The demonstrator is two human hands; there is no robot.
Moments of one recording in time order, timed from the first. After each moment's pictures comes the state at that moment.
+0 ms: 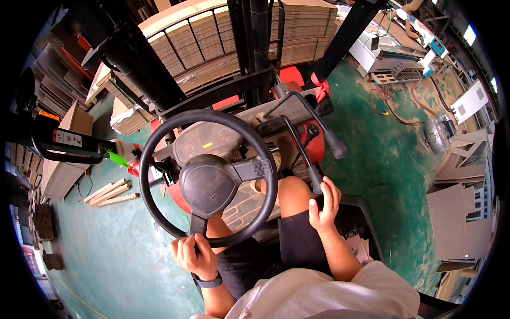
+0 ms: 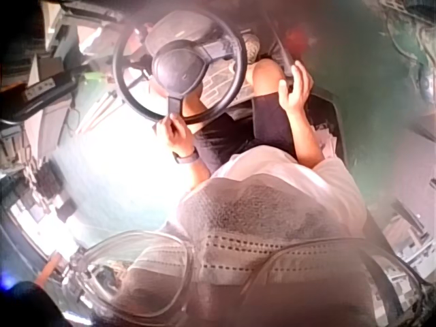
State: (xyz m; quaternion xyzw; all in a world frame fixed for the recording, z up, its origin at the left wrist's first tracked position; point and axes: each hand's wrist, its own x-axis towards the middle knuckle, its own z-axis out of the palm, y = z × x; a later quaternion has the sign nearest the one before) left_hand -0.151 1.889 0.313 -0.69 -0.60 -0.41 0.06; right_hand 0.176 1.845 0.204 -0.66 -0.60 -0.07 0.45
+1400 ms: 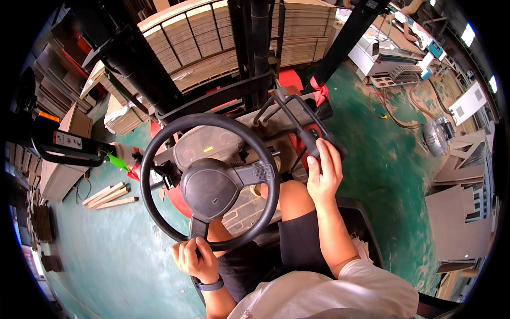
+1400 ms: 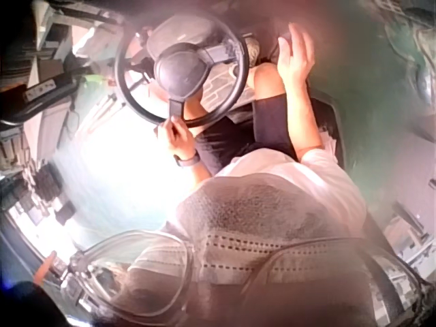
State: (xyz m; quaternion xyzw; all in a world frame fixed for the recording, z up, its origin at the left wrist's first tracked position) left_hand -0.154 1.891 0.313 -0.68 -0.60 -0.42 0.07; right_hand 0.176 1.953 0.282 -0.61 -0.56 -0.13 0.54
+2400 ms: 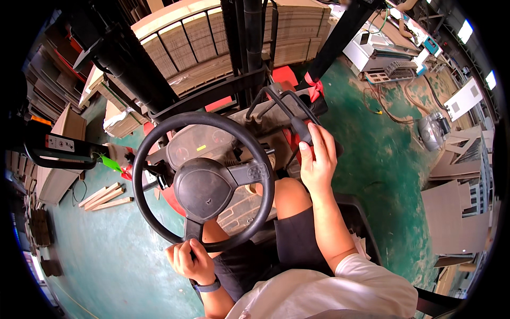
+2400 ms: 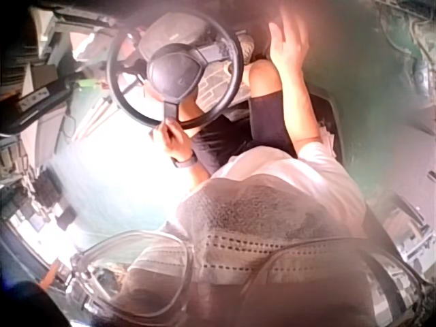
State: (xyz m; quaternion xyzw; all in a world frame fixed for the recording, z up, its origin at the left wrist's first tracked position) left_hand -0.155 1.890 0.313 -0.68 -0.60 -0.42 0.07; right_hand 0.180 1.976 0.299 -0.60 -0.58 -0.13 0.54
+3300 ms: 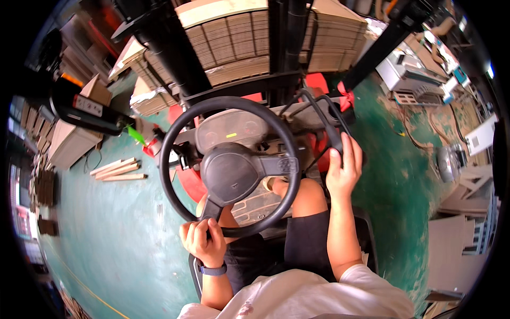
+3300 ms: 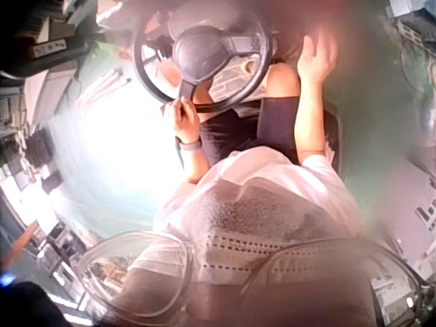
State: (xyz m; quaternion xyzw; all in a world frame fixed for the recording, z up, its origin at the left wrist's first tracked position) left_hand -0.152 1.890 0.323 -0.67 -0.60 -0.42 0.07; right_hand 0.178 1.967 0.296 -0.62 -0.58 -0.14 0.51
